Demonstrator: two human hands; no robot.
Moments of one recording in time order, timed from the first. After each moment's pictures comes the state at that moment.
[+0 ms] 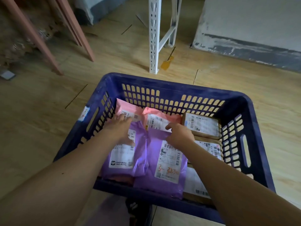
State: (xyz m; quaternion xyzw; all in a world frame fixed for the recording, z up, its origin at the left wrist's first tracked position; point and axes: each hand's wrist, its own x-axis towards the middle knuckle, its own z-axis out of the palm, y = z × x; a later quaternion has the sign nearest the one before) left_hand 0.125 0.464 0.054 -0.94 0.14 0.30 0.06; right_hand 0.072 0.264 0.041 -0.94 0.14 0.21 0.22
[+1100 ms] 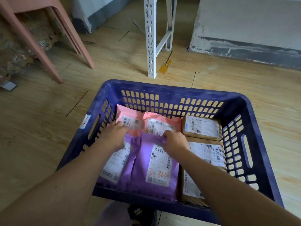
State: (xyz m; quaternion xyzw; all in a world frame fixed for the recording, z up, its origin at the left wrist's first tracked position) left_hand 0.116 0.475 0.061 -0.96 0.16 0.21 0.08; right_hand 0.065 0.281 0.023 -0.96 0.10 0.18 0.19
